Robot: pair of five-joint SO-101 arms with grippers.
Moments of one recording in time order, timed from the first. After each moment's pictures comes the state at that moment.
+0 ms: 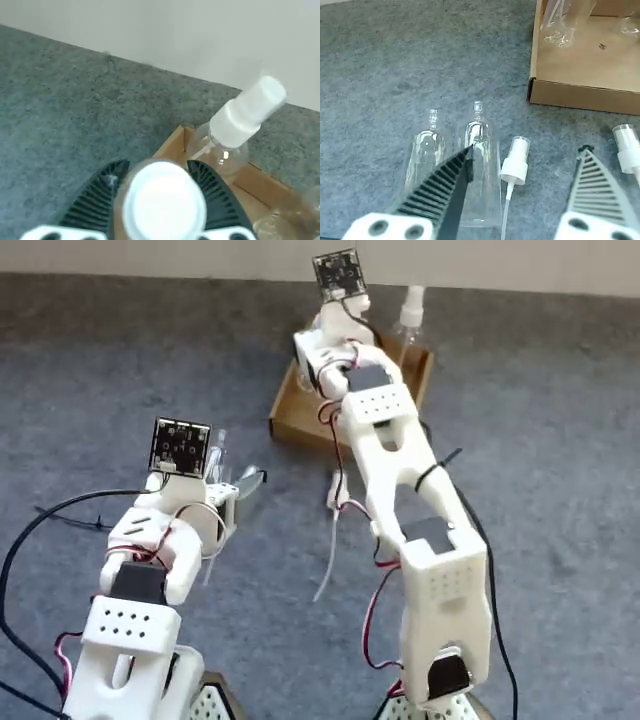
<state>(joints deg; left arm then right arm) 0.7 -63.1 71.5 34.1 1.7 -21.3 33.9 -30.0 32.0 3.4</state>
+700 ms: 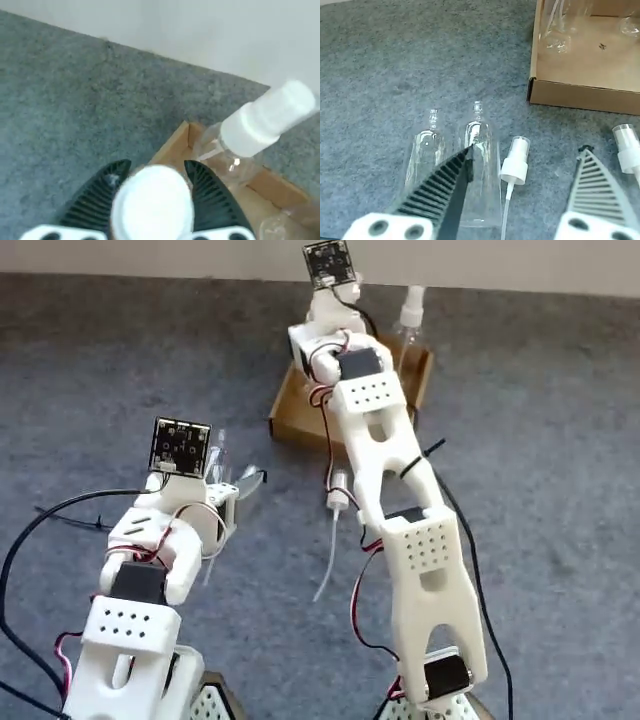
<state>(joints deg) 0.7 -63.1 71.5 34.1 1.7 -21.5 50.1 -57.2 48.2 3.4</state>
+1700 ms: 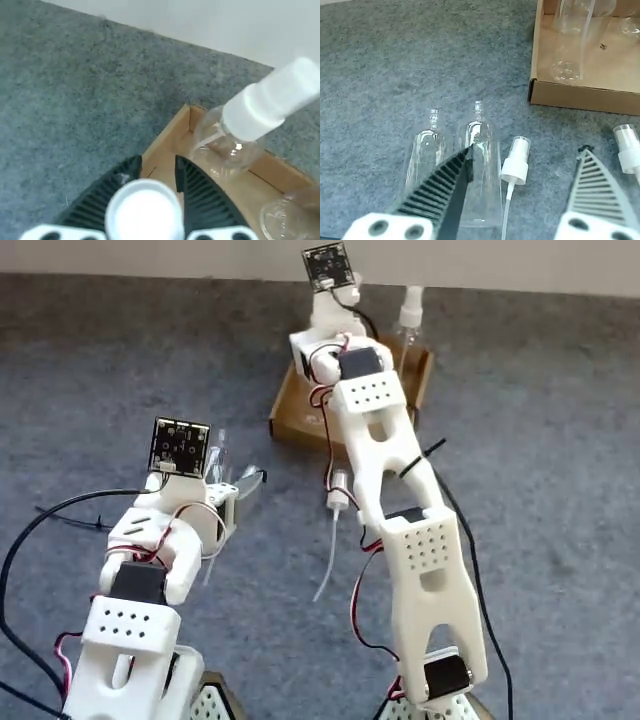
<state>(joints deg) 0.7 -63.1 71.5 34.1 1.7 -21.4 50.1 -57.4 50.5 2.9</state>
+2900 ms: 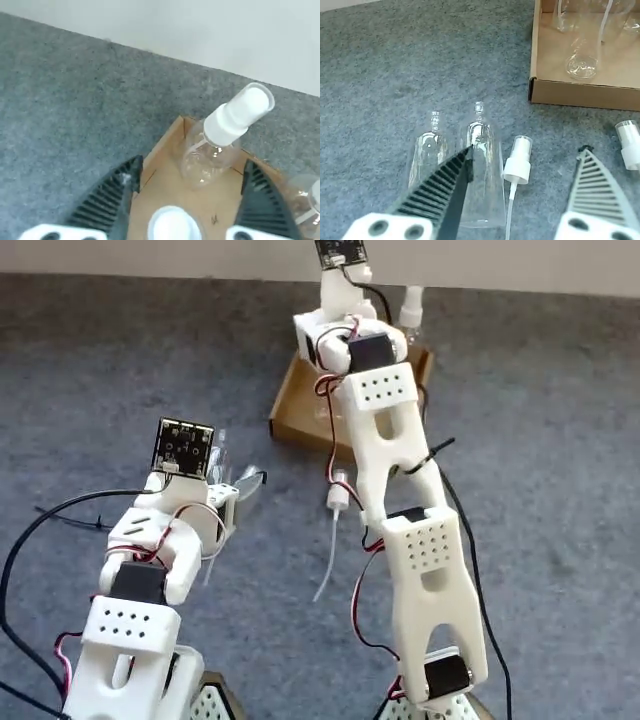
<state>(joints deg) 0.7 -63.1 71.5 34.1 -0.3 -21.0 50.1 -72.4 64.1 2.2</state>
